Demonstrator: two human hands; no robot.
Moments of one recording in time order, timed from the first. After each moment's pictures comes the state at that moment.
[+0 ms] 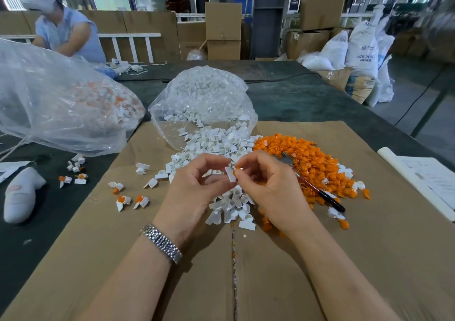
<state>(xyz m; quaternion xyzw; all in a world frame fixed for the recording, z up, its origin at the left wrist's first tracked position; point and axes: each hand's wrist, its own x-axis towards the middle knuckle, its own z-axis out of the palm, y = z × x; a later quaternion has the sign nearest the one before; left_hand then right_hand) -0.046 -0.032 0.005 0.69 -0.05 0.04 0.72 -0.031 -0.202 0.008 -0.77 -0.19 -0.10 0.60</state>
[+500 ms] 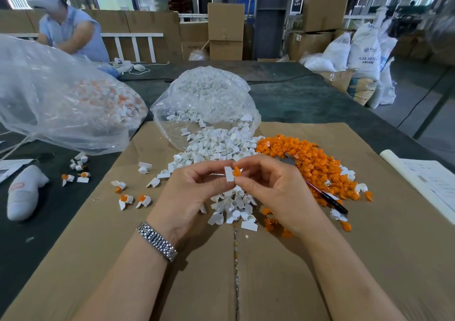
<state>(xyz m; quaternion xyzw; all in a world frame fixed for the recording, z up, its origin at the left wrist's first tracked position) -0.045 -0.021 0.009 0.65 -0.07 0.00 0.75 -0.036 -0.213 0.016 -0.75 -0.23 -0.02 0.61</state>
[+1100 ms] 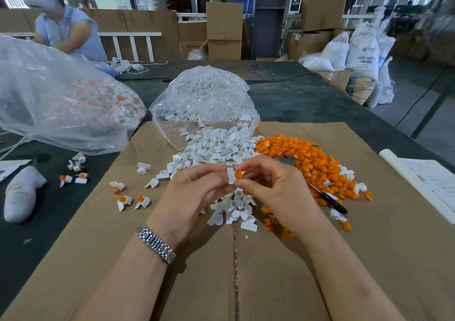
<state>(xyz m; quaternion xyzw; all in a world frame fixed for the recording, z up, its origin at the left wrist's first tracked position) -0.044 -0.025 0.008 0.58 -0.02 -0.04 0.81 -0.030 -0.214 0.009 -0.78 -0.22 -0.05 0.58</state>
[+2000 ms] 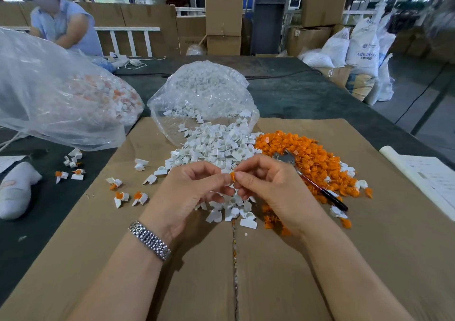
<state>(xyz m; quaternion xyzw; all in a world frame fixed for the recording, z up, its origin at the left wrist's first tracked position) -0.043 -0.020 0.007 0.66 -0.03 -0.04 0.75 -0.029 -0.212 0.007 -0.70 -0.16 0.07 0.69</state>
